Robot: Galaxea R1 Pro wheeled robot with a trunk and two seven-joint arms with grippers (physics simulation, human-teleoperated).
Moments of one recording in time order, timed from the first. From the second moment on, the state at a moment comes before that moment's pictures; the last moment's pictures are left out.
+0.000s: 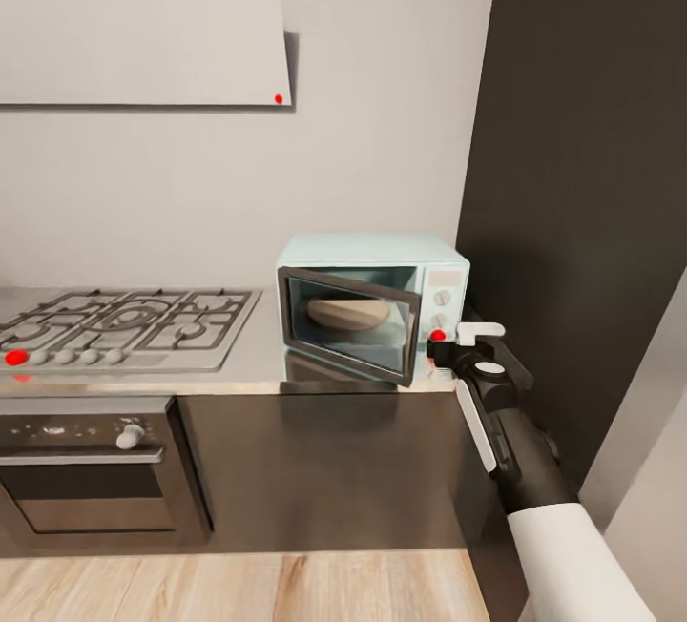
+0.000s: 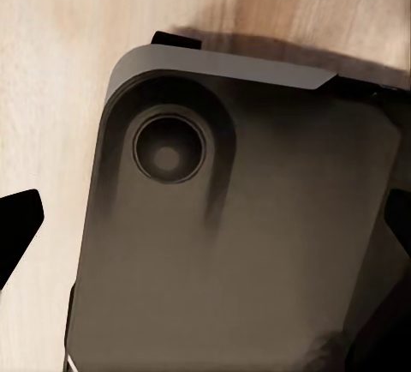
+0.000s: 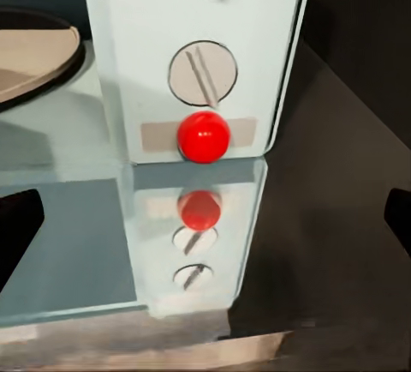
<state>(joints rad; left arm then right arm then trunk) 0.00 -0.02 0.01 -0.09 0.20 -0.07 0.00 -0.68 0.04 0.06 -1.28 -0.01 0.62 -0.21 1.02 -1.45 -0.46</state>
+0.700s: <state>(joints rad) 0.00 -0.01 0.01 -0.09 0.20 -0.07 0.00 -0.68 -0.01 0.02 -1.27 0.00 0.63 0.23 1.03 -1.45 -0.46</state>
